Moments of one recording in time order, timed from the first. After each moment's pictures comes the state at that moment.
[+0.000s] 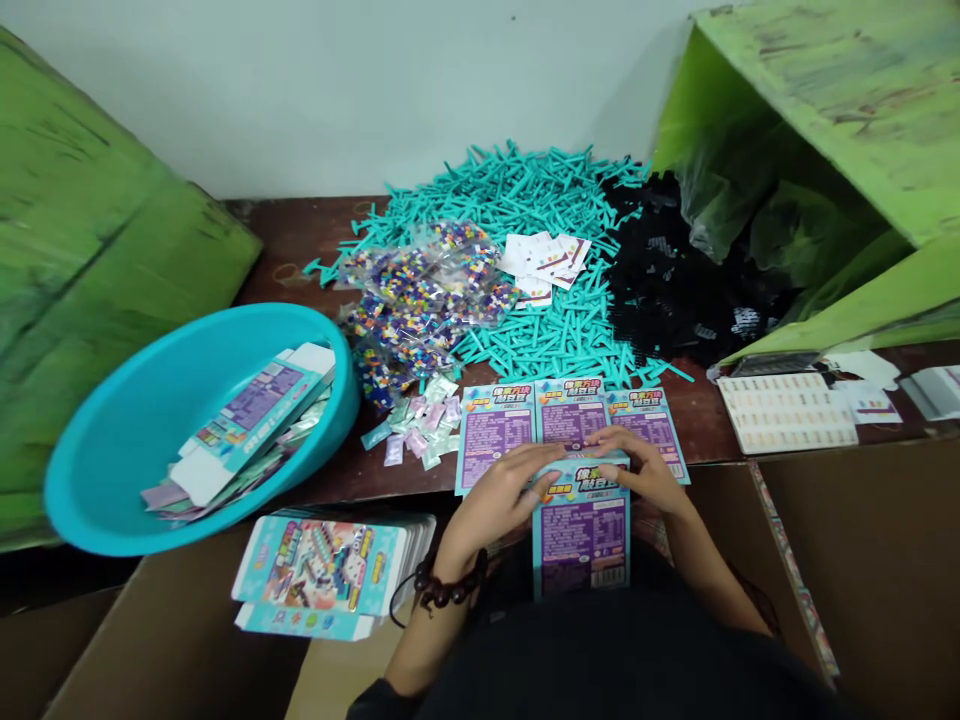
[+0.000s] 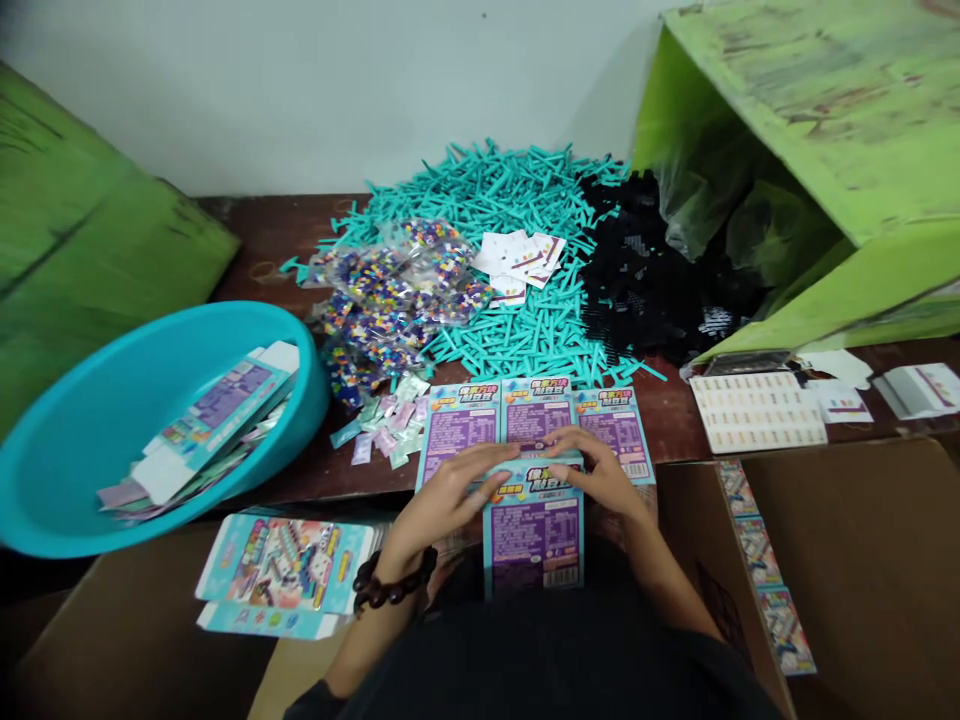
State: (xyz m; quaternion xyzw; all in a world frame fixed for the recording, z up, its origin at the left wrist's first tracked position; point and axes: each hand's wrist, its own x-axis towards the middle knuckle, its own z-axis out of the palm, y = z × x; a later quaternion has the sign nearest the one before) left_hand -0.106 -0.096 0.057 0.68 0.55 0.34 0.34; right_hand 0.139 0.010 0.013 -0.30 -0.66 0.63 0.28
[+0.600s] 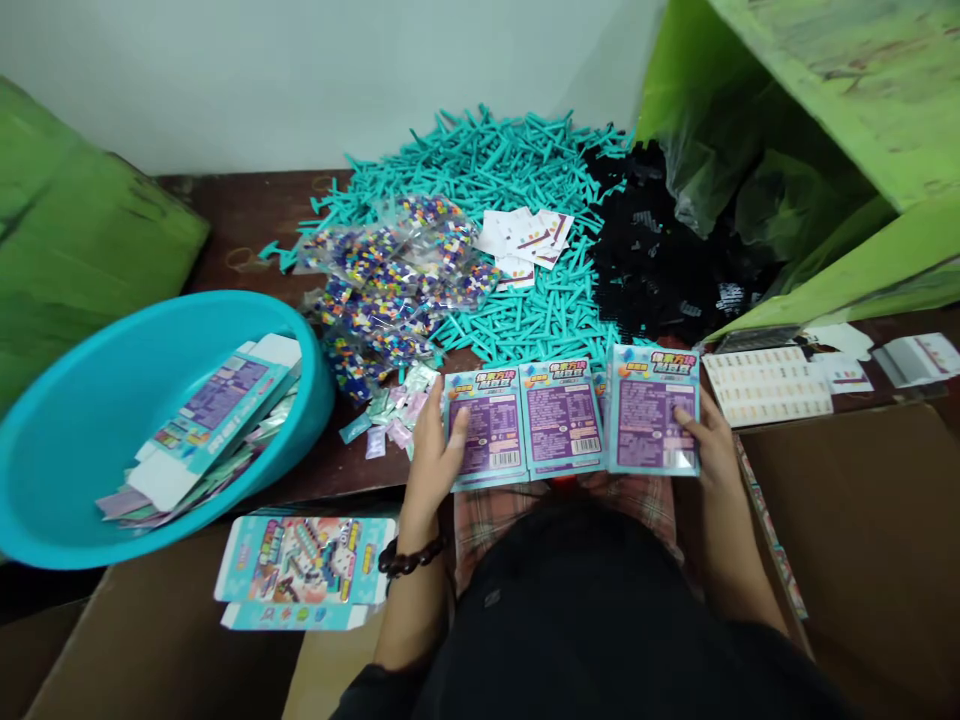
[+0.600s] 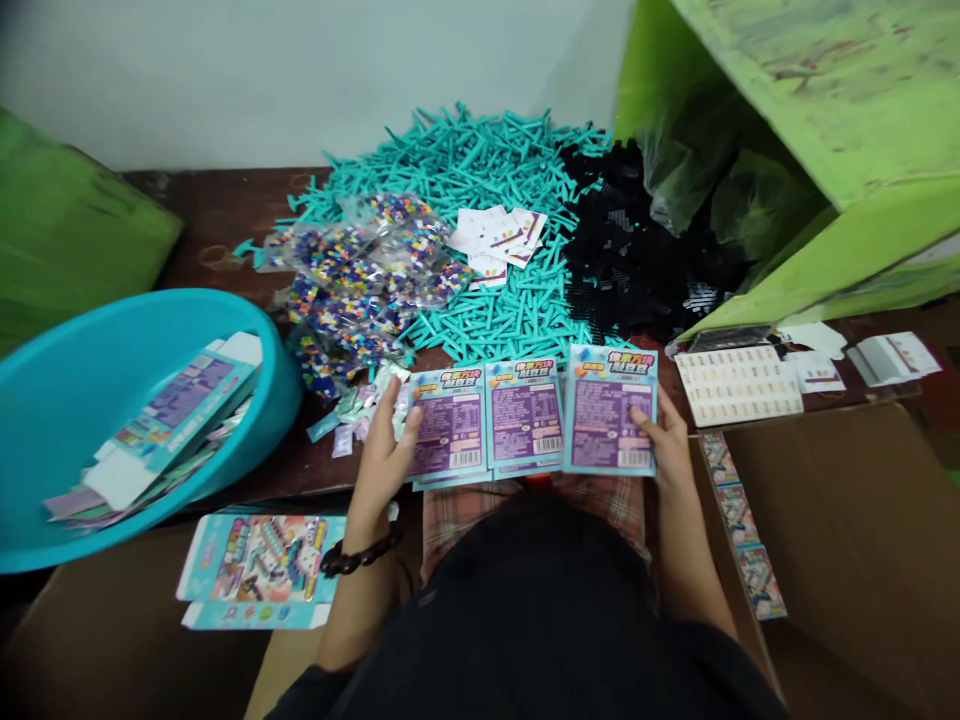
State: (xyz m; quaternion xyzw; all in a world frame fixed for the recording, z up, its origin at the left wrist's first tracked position) left_hand -0.157 -0.099 0.005 0.46 0.74 0.44 0.21; right_hand 0.214 0.031 -0.001 -0.53 -0.45 0.56 0.45
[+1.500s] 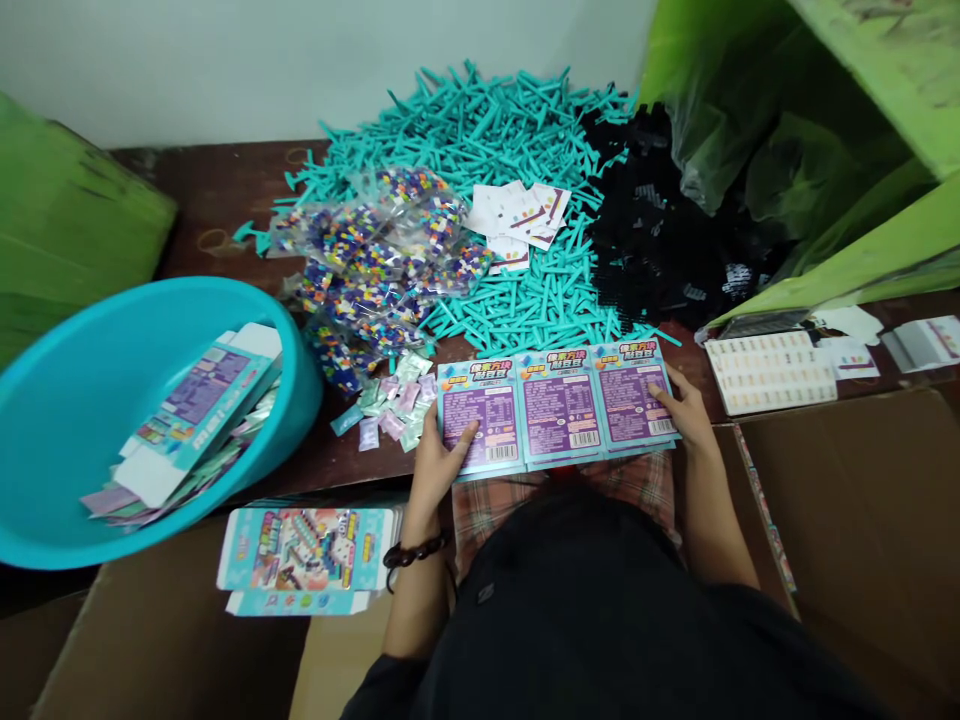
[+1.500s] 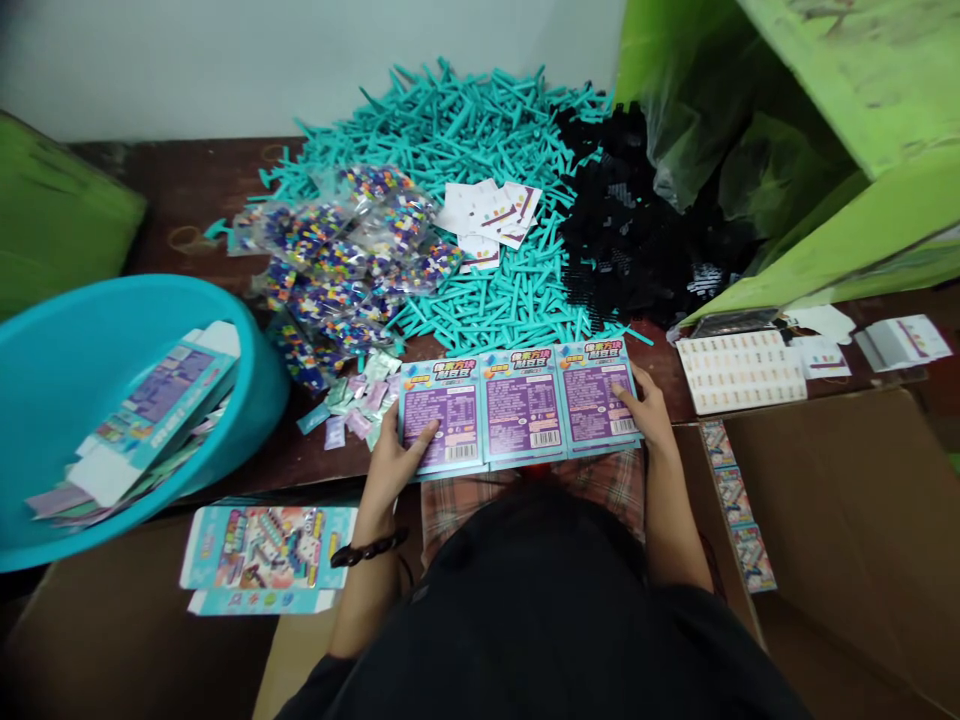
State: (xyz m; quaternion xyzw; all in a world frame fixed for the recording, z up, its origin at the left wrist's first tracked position) left_hand -0.160 -0.112 -0.047 0.36 0.77 0.43 0.29; right_hand 0.226 0.080 -0.059 -0.53 -0.59 0.48 0.38
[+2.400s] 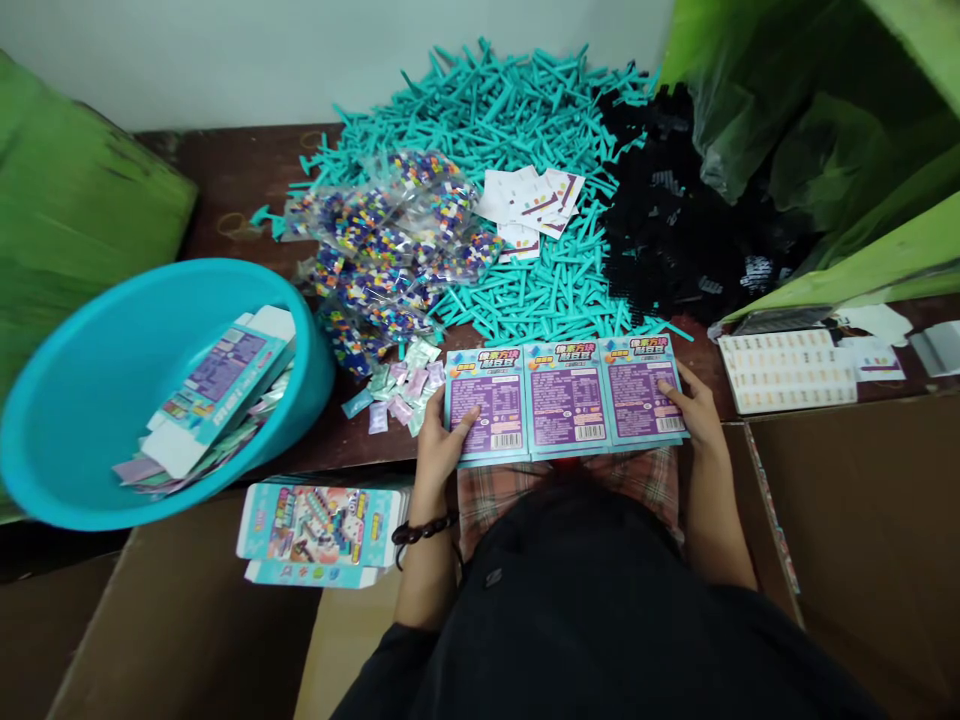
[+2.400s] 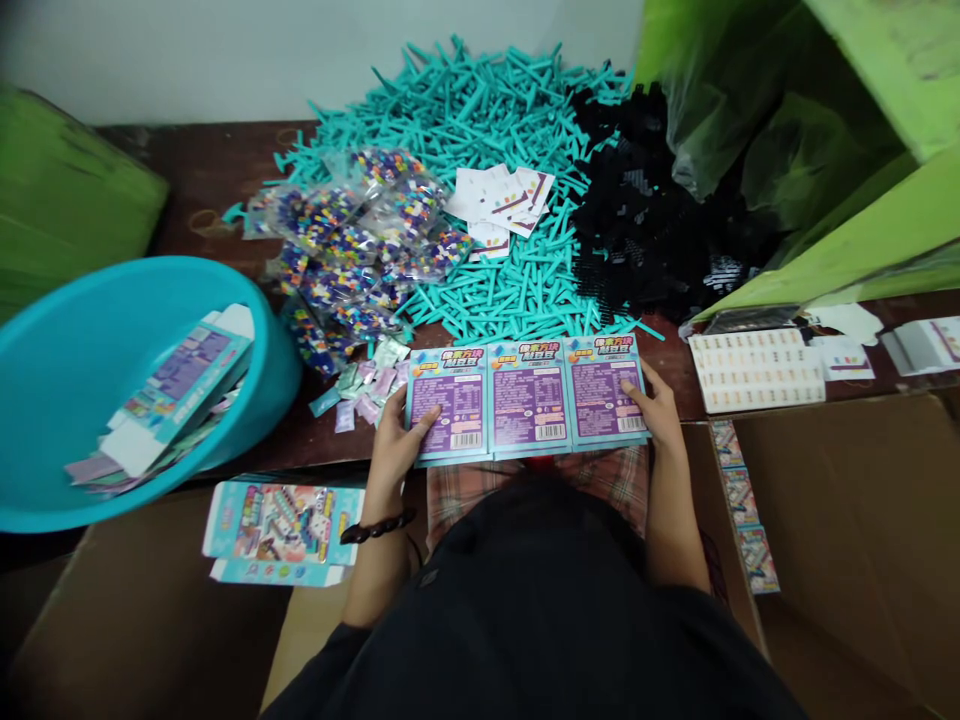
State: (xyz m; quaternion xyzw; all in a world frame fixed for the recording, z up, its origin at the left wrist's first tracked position) left_hand -0.164 -0.110 -0.065 0.31 0.73 0.53 0.30; right_hand 0.227 0.075 -0.060 -0.53 -0.53 0.53 0.39
